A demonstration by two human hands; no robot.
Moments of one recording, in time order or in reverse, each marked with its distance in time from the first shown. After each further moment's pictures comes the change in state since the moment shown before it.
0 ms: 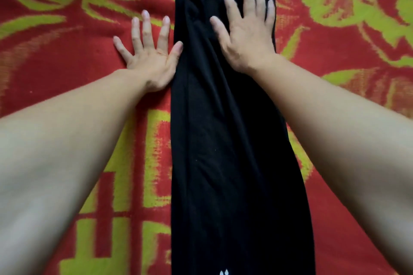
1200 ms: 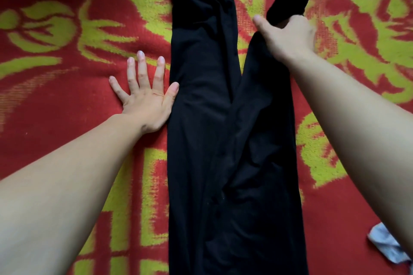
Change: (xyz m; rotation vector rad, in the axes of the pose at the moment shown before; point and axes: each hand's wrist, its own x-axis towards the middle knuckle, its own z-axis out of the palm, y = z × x) left_hand -0.006 -0.001 -0.003 -0.022 -0.091 0.030; right_hand 0.058 0.069 -0.057 0.386 0.031 0.661
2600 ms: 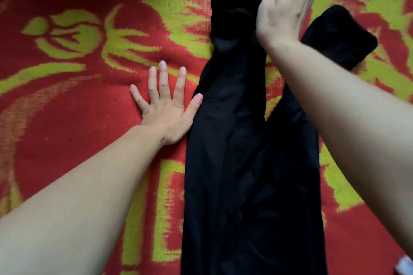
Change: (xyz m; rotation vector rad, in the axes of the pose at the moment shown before) left_hand -0.002 -0.001 -0.001 -0.048 0.004 0.020; right_hand 0.016 -0.044 0.023 0.162 0.294 -0.323
